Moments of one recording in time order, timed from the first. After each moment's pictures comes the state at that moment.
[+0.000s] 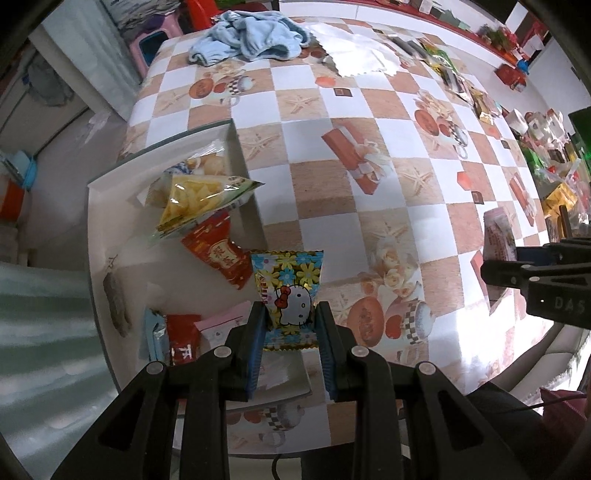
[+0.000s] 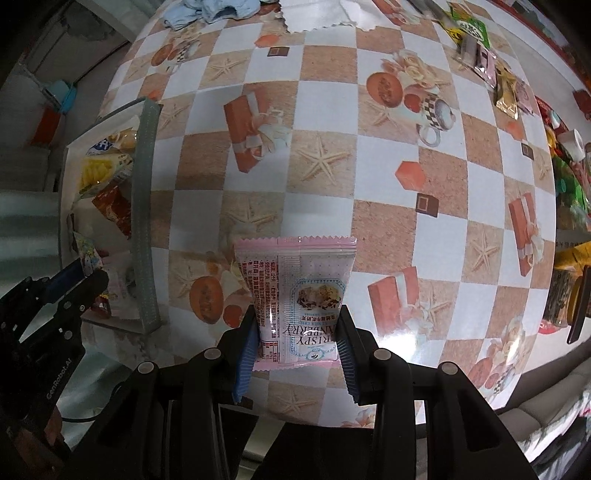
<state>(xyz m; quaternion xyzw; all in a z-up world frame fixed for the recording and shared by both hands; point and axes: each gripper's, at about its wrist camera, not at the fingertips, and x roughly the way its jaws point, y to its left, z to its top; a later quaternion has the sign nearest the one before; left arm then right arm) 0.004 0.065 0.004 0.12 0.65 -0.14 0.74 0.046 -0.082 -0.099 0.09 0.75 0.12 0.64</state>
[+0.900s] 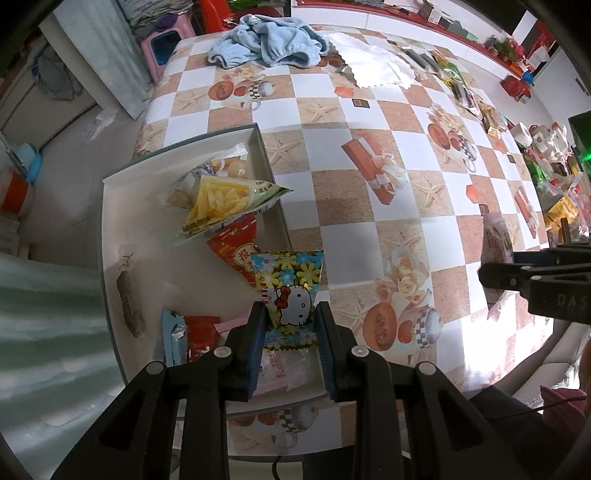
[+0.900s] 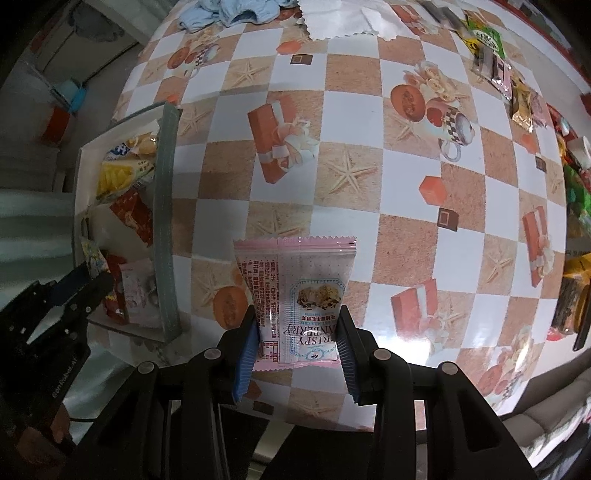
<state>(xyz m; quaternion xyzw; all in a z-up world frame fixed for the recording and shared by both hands) 0.009 0.084 0.009 0.11 0.64 -0.13 0.75 0.055 -0.067 -0.092 0.12 0.75 0.13 0.64</state>
